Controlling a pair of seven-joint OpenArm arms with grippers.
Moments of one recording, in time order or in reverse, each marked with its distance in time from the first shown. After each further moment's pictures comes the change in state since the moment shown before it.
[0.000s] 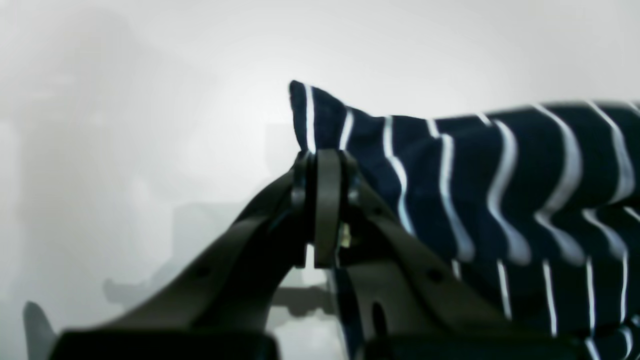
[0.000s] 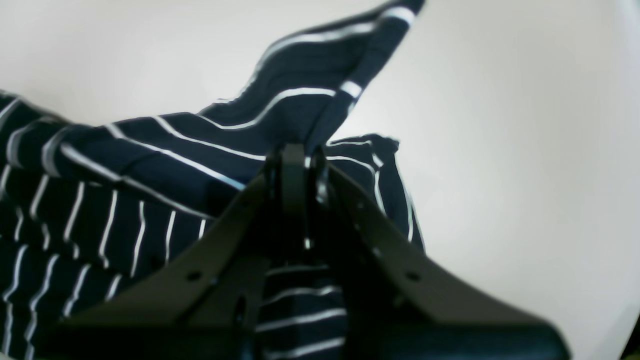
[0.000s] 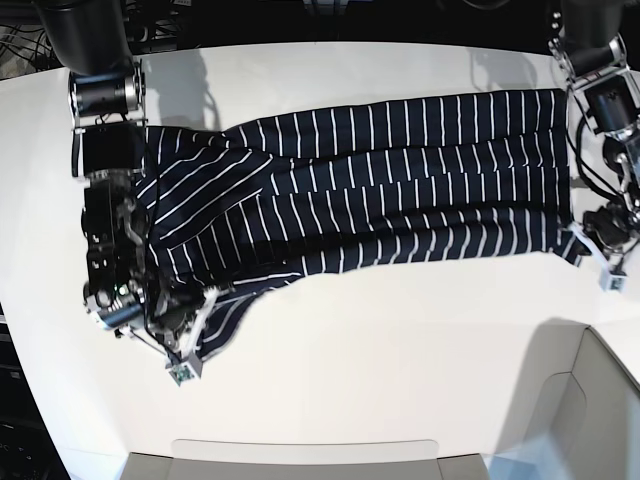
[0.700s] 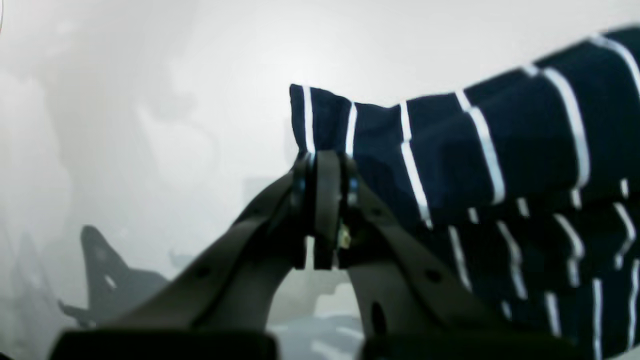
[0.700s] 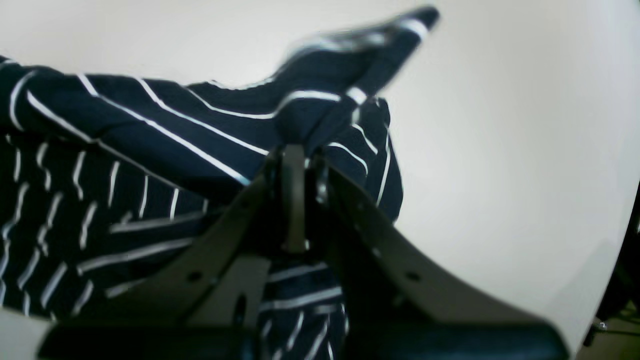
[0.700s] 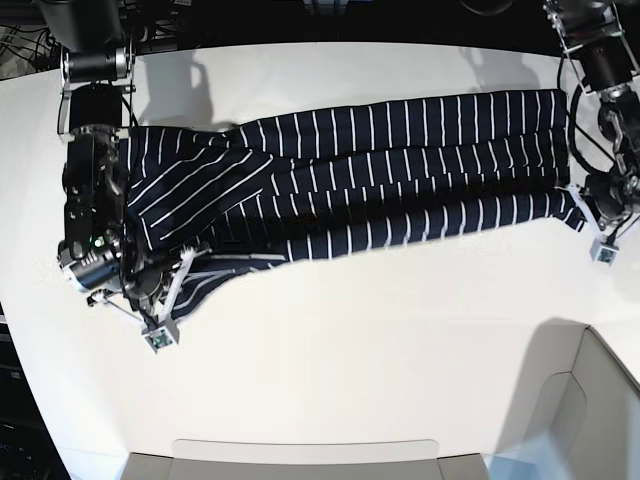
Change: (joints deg) left arm 12.0 0.3 -2.9 20.0 -1.0 -0.2 14.8; right arm -8.0 3.3 3.9 14.8 0.5 0.0 -9.7
